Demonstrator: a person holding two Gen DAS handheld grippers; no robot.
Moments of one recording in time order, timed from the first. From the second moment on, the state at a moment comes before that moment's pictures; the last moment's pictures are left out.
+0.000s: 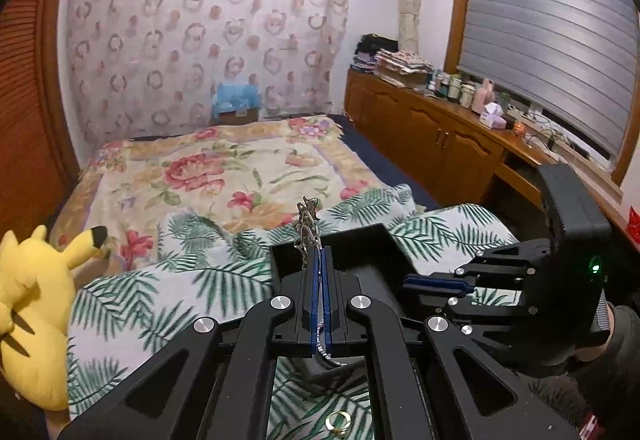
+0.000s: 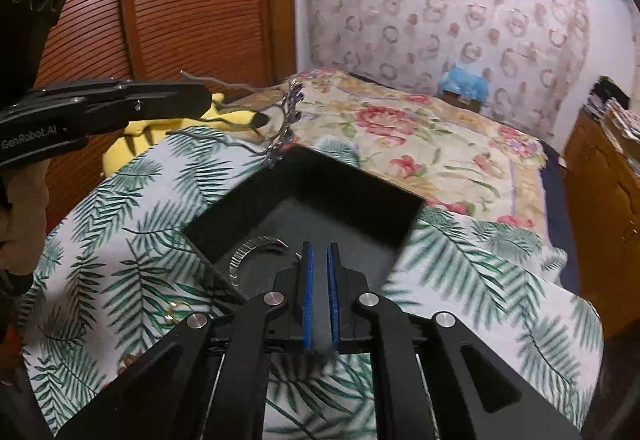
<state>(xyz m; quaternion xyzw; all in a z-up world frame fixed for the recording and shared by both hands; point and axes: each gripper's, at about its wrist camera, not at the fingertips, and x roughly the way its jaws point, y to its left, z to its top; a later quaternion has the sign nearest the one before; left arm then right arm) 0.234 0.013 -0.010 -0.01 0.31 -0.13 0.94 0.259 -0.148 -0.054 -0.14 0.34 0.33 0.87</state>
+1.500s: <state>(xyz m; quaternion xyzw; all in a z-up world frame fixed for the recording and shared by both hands) 0.146 0.006 -0.052 0.00 0.35 -0.12 0.93 0.156 -0.209 -0.068 -0.10 0.34 0.29 0.89</state>
